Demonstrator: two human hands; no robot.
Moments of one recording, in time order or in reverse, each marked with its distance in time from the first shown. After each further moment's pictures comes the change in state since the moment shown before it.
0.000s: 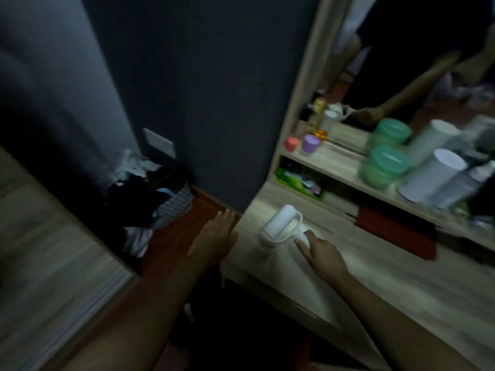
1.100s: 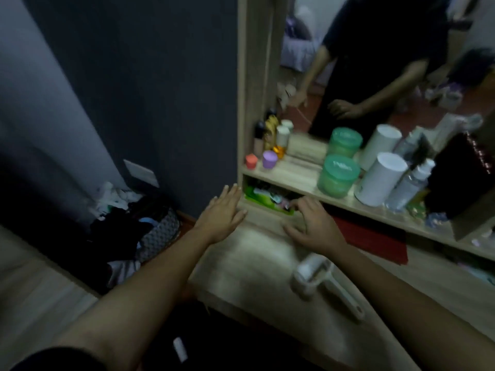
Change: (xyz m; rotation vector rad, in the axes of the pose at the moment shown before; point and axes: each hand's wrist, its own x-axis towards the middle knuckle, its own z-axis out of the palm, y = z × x) left_hand 0.084 0.111 -0.073 -0.033 0.059 0.111; right_hand 0.027 0.033 -0.113 0.040 0.255 -0.255
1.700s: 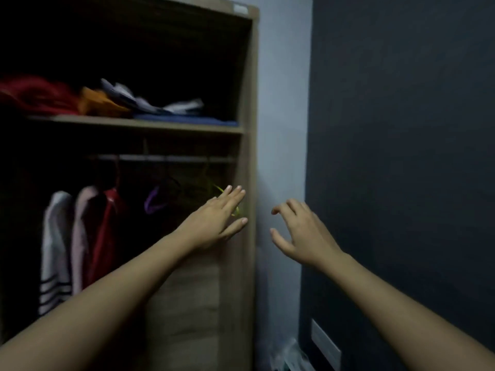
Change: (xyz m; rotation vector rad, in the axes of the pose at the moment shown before) left_hand -0.292 -0.217 -0.453 0.638 0.642 -0.384; right_hand 0.259 -0.536 -0.054 0.170 0.356 -0.976
